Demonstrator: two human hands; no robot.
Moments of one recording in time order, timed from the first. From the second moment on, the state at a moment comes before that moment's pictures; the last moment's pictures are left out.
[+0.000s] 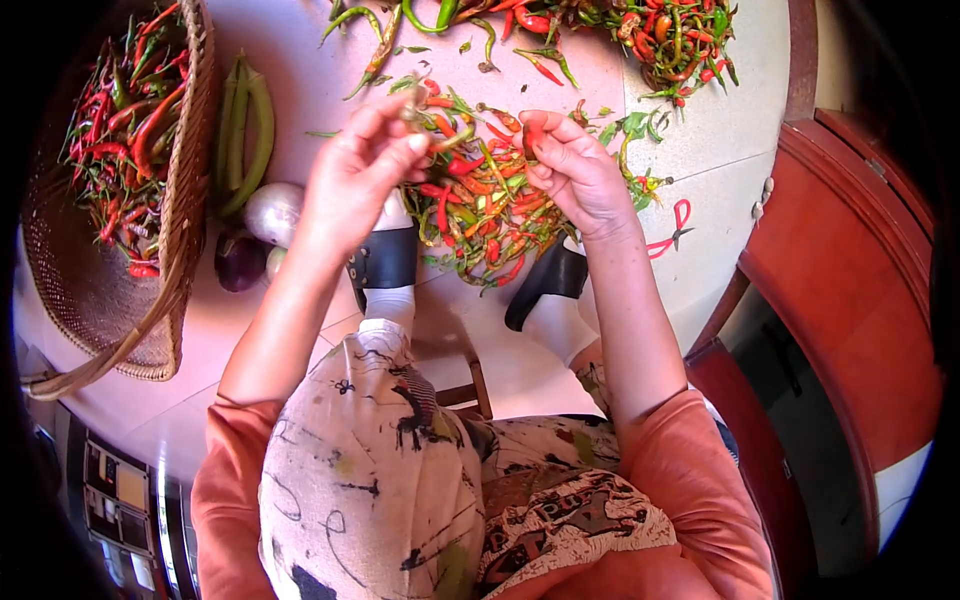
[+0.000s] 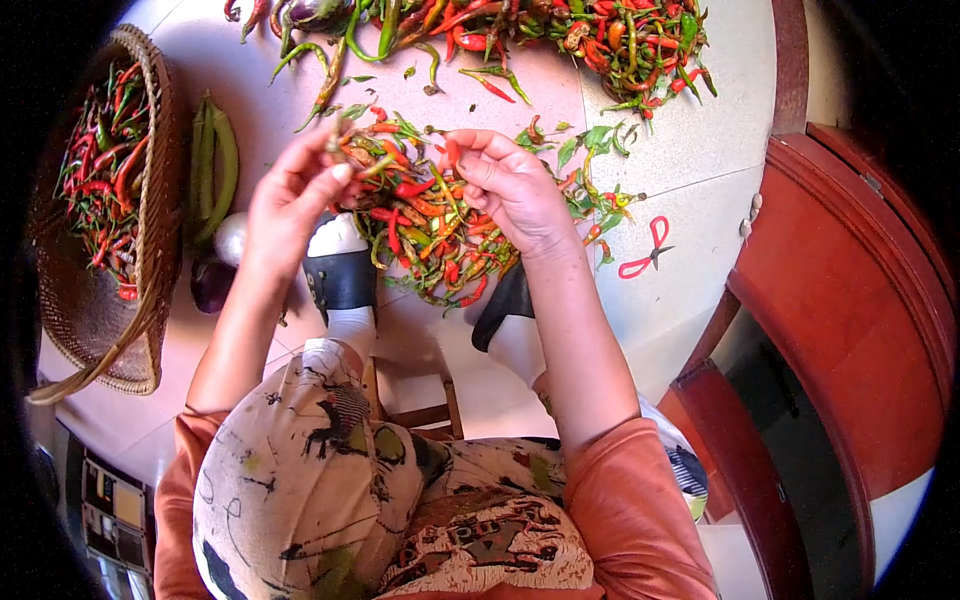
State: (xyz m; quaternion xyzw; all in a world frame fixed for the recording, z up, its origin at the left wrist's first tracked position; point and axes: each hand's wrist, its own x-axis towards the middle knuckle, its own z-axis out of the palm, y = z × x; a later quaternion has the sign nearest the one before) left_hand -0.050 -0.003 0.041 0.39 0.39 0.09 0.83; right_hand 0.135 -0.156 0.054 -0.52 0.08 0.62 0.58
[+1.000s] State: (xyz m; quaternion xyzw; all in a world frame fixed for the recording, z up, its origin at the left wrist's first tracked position) left_hand -0.128 0.116 0.159 0.88 0.44 0.12 -0.08; right_hand 0.193 -0.106 -0.019 -0.89 -0.30 0.17 0.28
